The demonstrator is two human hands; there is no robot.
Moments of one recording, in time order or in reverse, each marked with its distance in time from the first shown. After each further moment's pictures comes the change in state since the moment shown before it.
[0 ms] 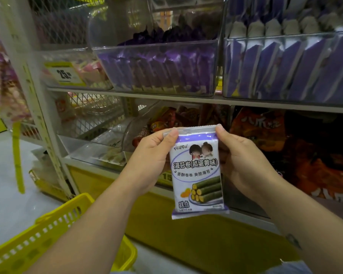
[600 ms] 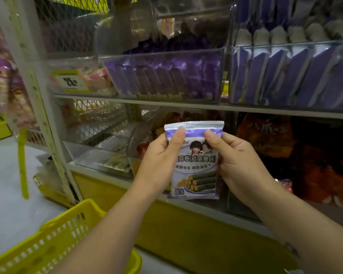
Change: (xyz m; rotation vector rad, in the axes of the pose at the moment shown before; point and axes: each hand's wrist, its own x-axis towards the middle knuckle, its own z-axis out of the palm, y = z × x) left_hand 0.002 0.001 0.005 0.064 0.062 0.140; right_hand 0.002 0.000 0.020 0.126 -0.067 -0.135
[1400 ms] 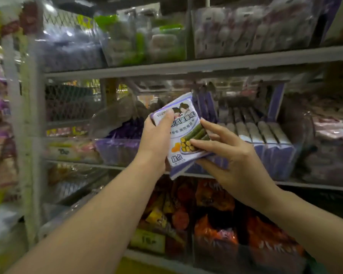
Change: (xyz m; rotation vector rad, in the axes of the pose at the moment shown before) left_hand 0.061 0.160 0.074 -0.369 0.189 0.050; right_hand -0.034 -0.152 -0.018 -1.208 0.025 -0.994
